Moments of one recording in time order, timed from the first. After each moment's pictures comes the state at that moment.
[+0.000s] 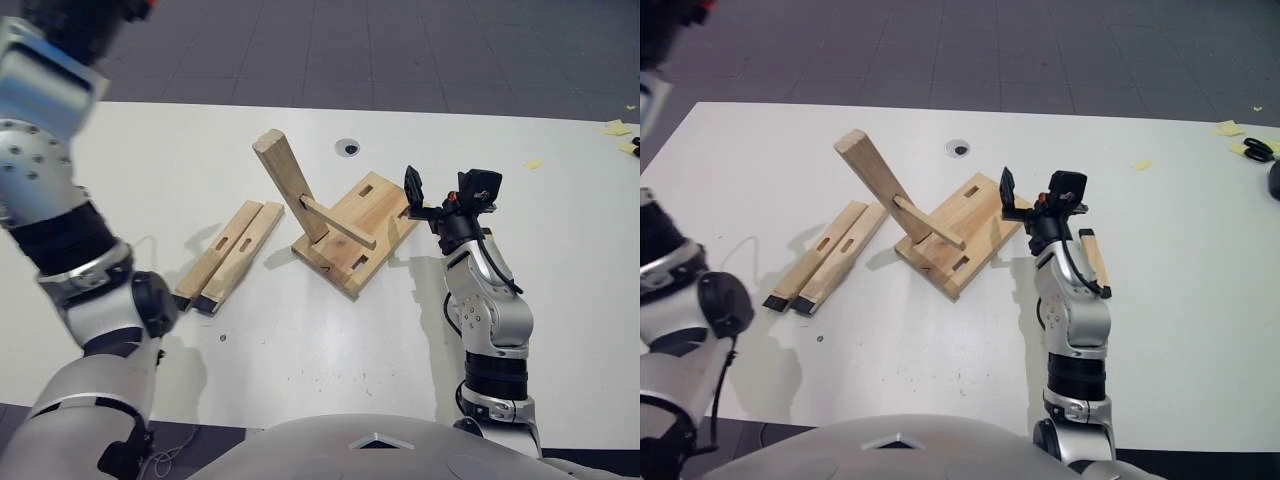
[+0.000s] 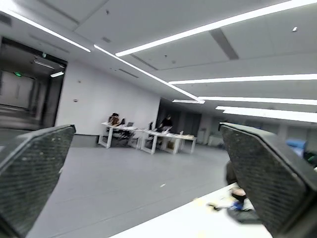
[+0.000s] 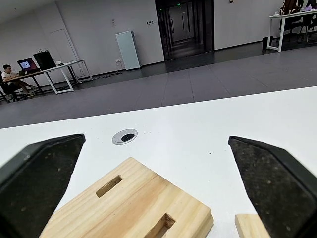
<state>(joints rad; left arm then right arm) -0.82 0.59 0.41 -0.05 -0.91 0.77 -0.45 -0.12 -0.04 -0.10 -0.27 0.29 0.43 0.03</state>
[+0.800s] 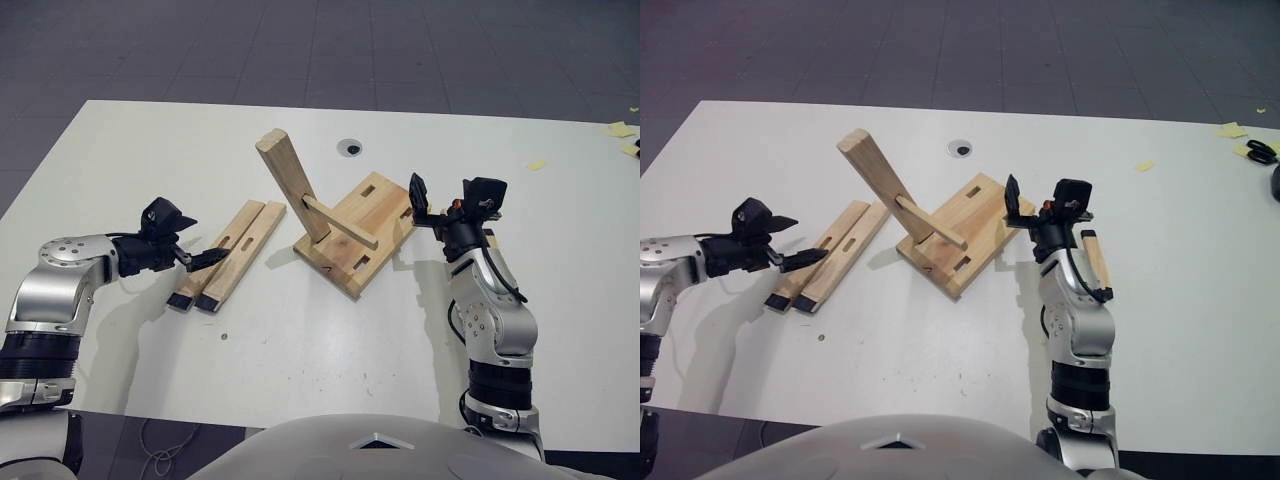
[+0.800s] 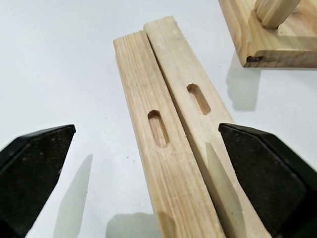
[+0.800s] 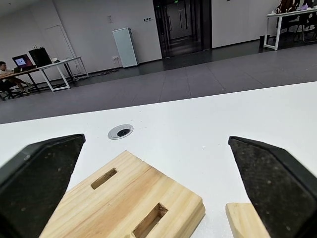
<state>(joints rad) -0.17 0.85 0.01 0.10 -0.34 0.51 -0.93 -0.09 -0.05 -0.12 -0.29 0.30 0.43 0.03</state>
